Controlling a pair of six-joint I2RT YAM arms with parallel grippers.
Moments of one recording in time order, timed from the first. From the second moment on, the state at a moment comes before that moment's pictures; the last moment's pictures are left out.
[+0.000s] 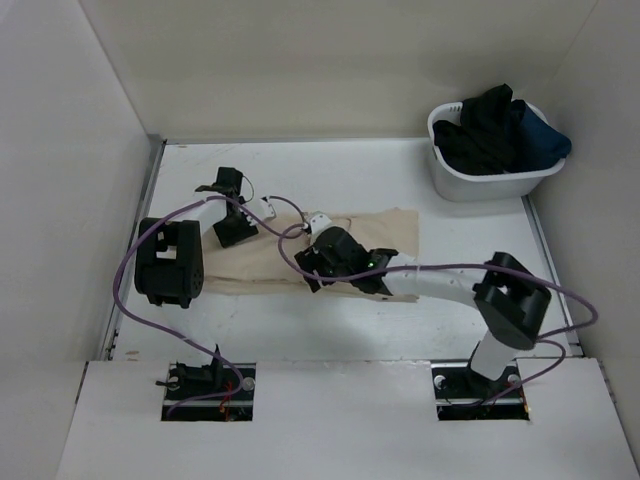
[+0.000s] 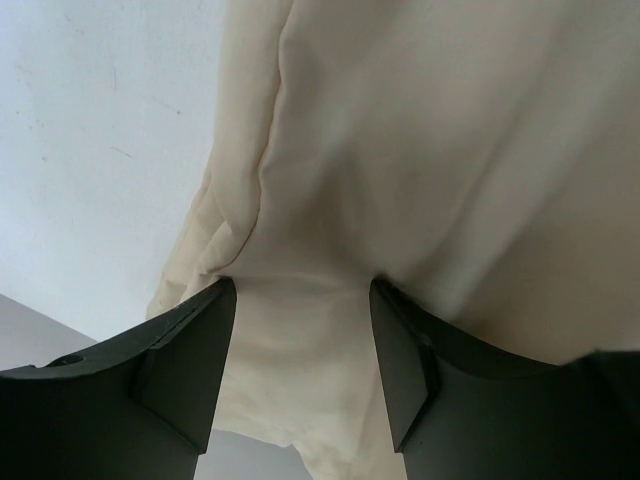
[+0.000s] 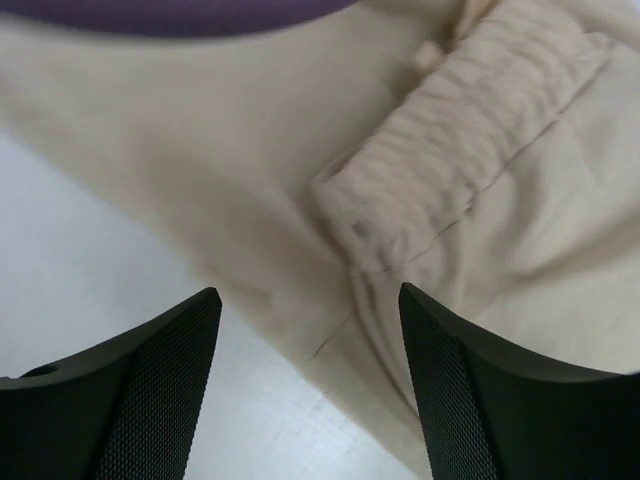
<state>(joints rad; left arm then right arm) -0.11 1.87 1.24 -0.60 -0.09 1.03 1.00 1.74 1.11 -0.10 0.25 0.25</state>
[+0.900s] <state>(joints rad) 0.20 1.80 1.38 -0.65 -0.03 0.91 0.28 1.42 0.57 0.09 -0.09 0.66</state>
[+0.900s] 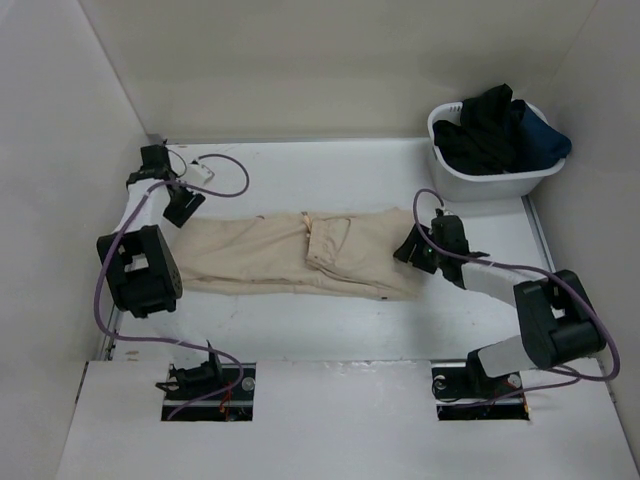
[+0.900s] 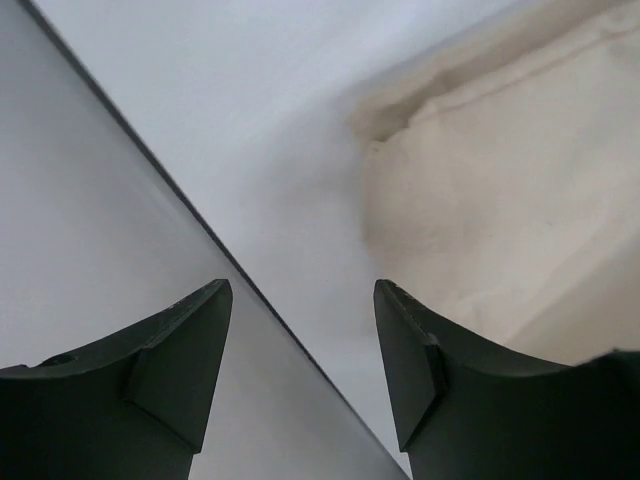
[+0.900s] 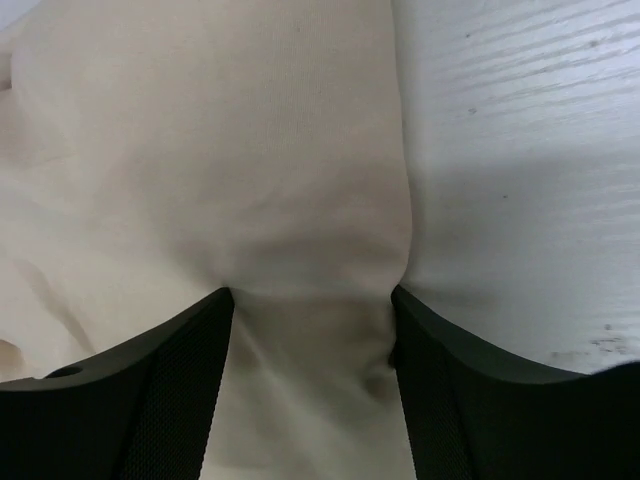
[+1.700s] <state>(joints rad) 0.10 1.93 1.48 -0.76 0.17 0.74 0.05 1.25 1.08 -0.53 -0.19 0.34</state>
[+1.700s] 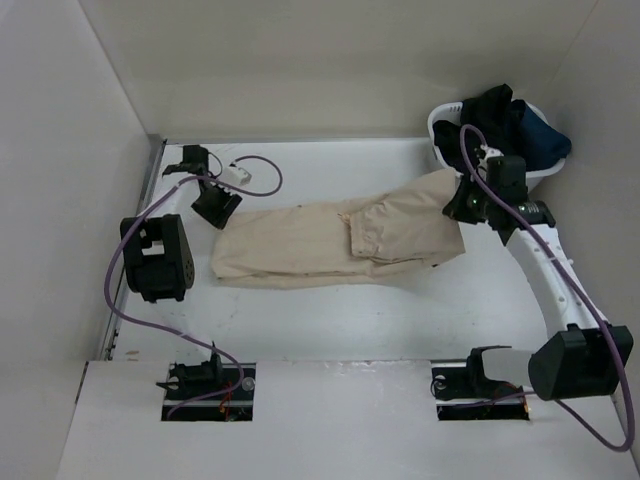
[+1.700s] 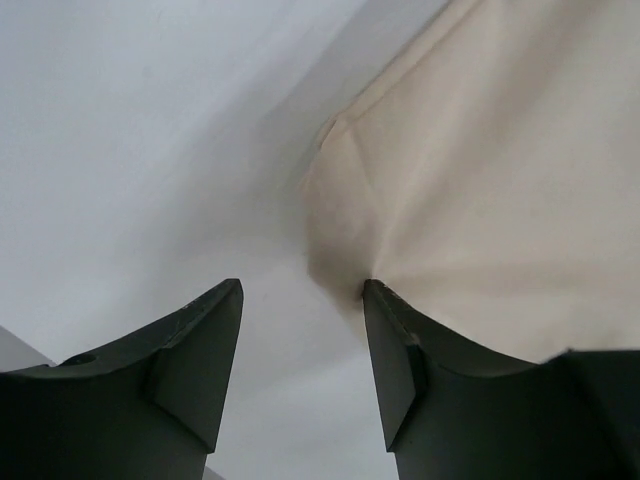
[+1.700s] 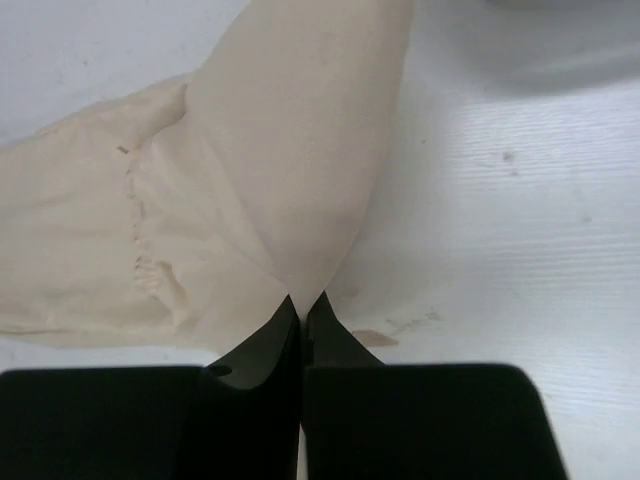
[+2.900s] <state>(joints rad) -0.03 1.94 1.51 -0.68 0.22 0.60 0.92 2.04 1.96 -0.66 -0.08 0.28</state>
